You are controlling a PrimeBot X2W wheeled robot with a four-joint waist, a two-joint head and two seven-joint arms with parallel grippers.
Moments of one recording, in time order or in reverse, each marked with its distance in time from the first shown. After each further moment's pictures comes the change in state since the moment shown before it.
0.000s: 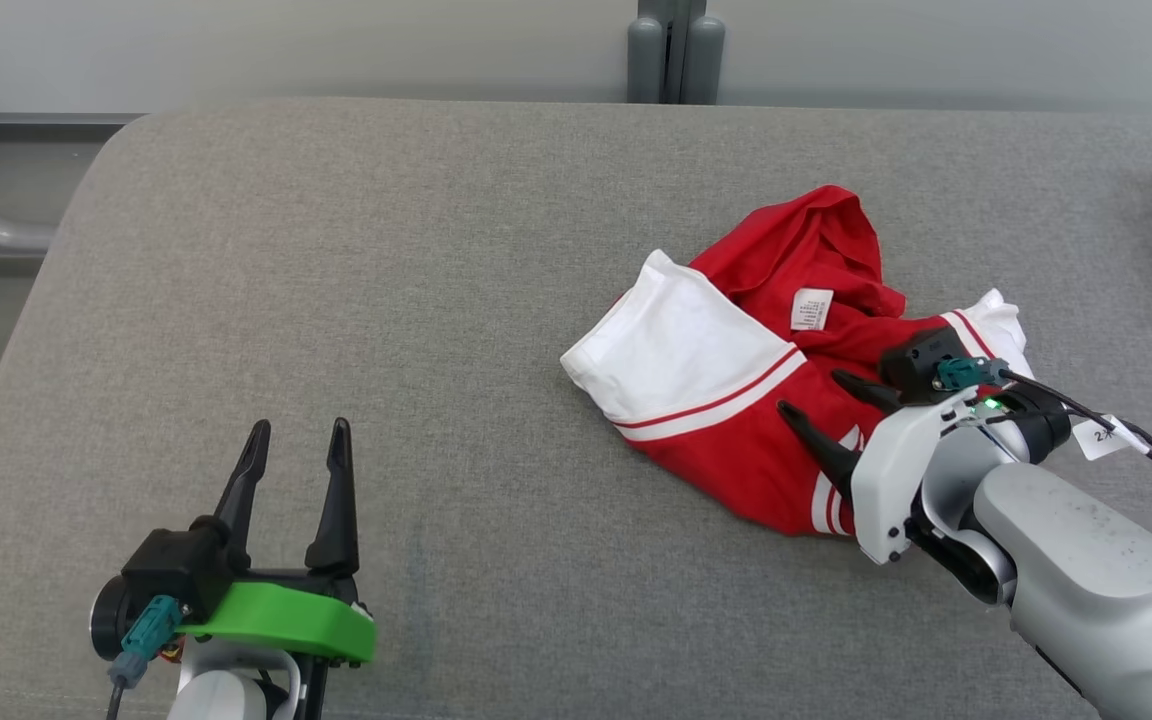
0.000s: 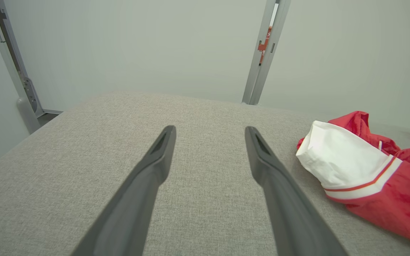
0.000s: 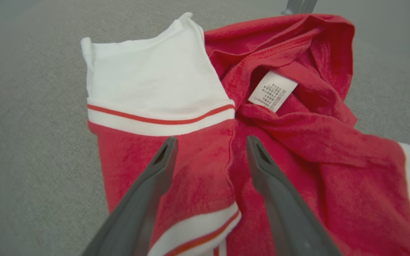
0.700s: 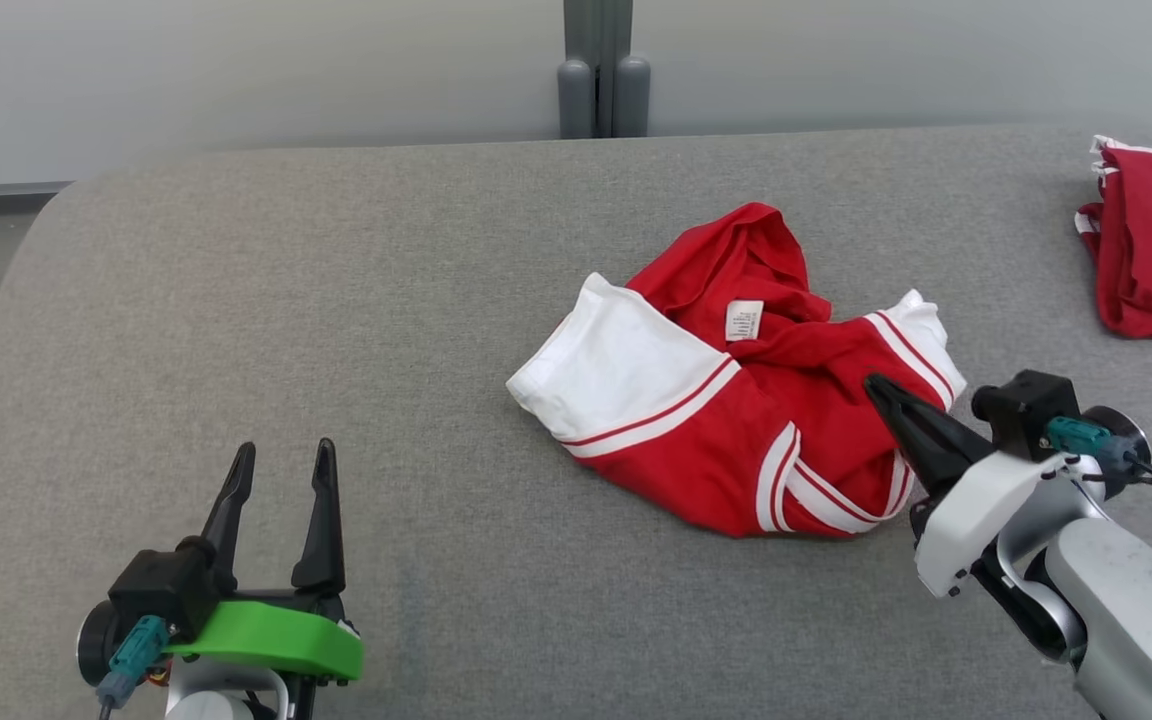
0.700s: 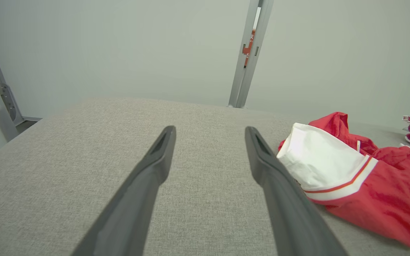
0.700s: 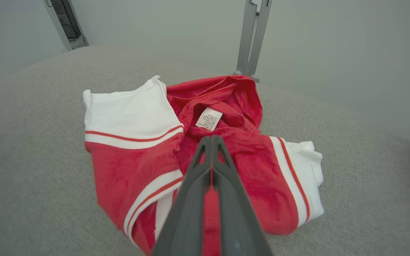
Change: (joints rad) left arm 0.030 0.002 0.023 0.001 0.000 0.000 0.000; right arm 0.222 -0.064 -0.248 -0.221 -0.158 0.000 -0.154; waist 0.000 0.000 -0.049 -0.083
